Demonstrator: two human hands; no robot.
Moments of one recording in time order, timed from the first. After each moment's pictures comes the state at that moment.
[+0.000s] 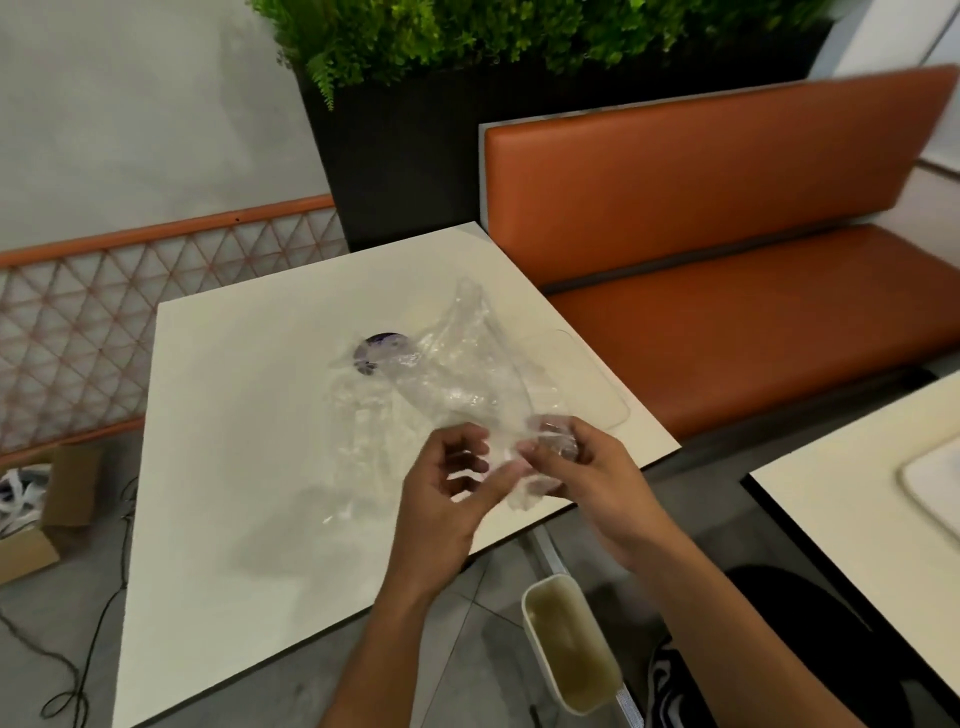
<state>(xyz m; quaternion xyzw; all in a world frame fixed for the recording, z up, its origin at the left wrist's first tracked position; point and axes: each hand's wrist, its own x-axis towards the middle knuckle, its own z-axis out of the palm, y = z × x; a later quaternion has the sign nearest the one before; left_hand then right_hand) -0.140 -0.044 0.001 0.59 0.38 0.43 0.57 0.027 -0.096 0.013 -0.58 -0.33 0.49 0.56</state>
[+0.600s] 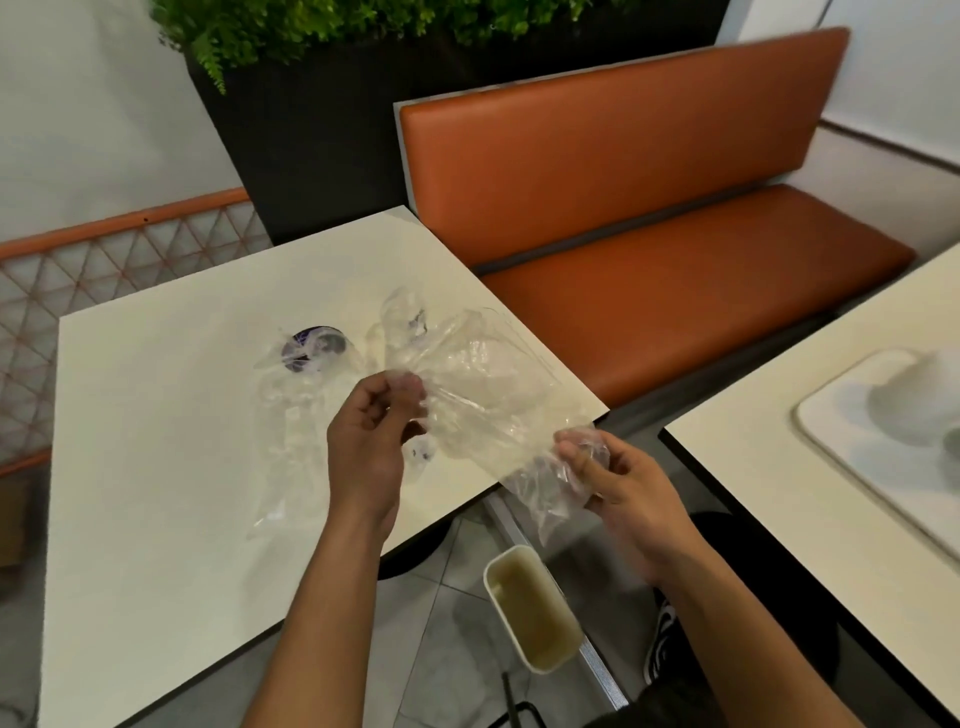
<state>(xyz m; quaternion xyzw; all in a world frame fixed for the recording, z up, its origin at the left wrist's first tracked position) -0.095 -0.033 0.020 0.47 0.40 0.47 0.63 0.088 -0.185 0.000 -0.58 -0.21 0.47 0.63</state>
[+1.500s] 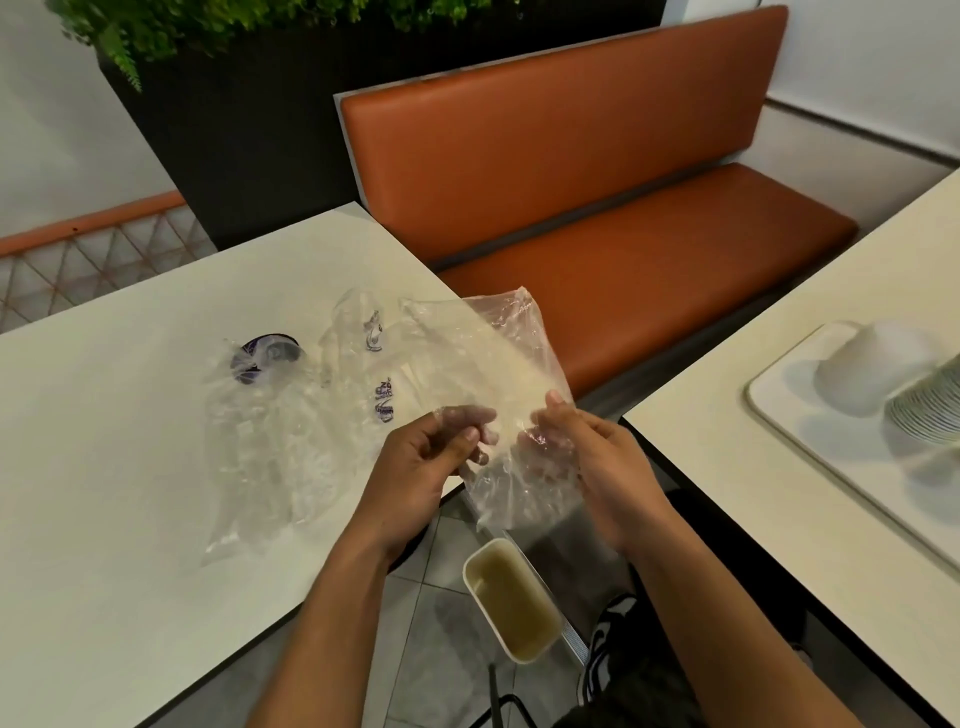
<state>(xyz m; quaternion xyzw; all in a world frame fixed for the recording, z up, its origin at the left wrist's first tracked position) -0.051 -0.064 0.008 0.62 0.32 0.24 0.67 0.106 -0.179 0.018 -0.61 -0.13 0.45 0.64</state>
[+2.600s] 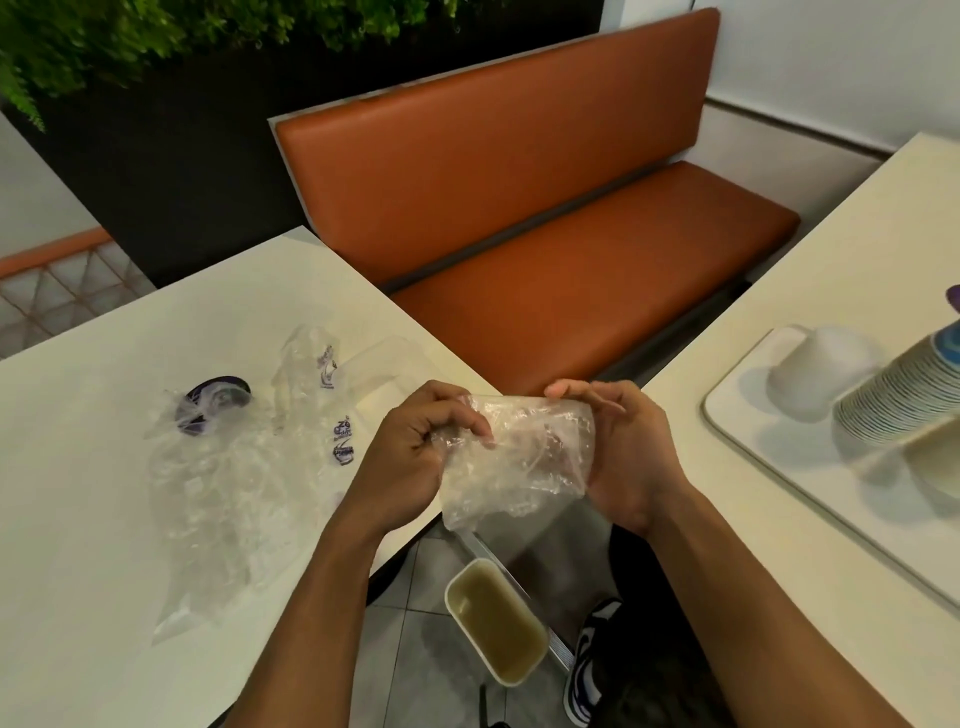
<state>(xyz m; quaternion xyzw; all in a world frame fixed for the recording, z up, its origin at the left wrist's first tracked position) 0.014 -0.033 0.048 0.79 0.22 0.23 0.52 0.181 -0.174 0.040 -0.47 -0.07 0.52 0.71</state>
